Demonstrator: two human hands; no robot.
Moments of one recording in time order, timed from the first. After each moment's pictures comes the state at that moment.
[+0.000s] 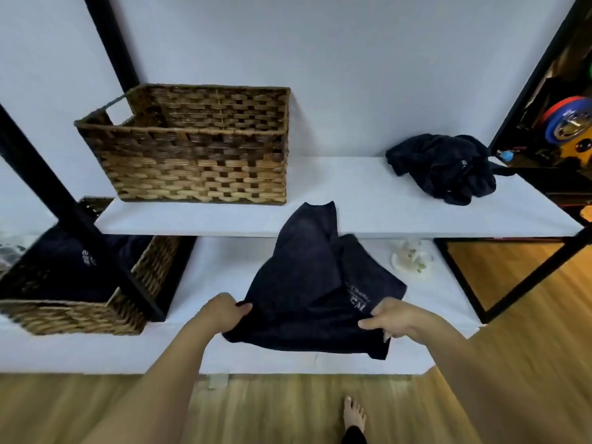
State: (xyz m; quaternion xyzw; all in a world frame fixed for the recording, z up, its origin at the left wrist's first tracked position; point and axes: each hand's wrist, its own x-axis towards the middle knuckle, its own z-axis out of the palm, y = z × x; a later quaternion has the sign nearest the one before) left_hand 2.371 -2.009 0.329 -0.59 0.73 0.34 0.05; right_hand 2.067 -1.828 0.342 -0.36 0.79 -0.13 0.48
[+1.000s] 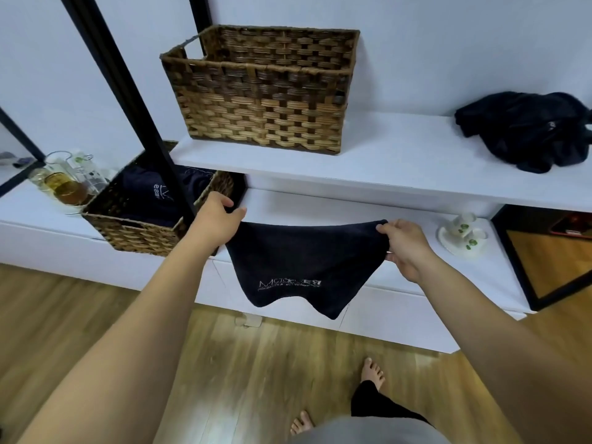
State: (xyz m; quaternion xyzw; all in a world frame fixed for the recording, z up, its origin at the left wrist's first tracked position) left_hand 2.468 -1.976 0.398 -0.66 0.64 0.32 -0.21; right_hand 2.152 -1.866 0.352 -0.25 0.72 -0.49 0.44
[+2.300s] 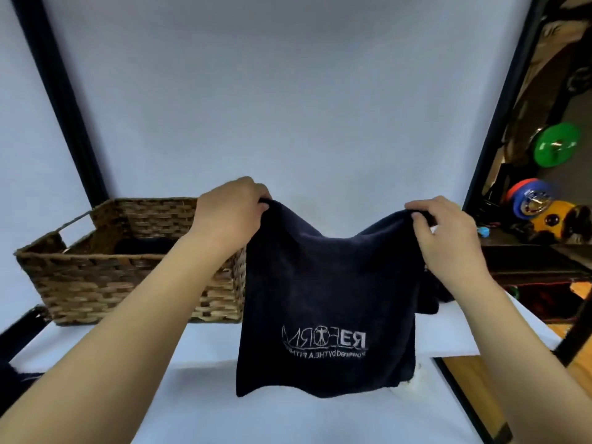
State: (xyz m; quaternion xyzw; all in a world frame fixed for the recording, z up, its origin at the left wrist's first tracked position) left_hand 2.211 -2.062 0.621 -0.39 0.88 -0.06 -0.27; right_hand 1.940 -1.887 0.574 -0.49 0.72 -0.46 -0.17
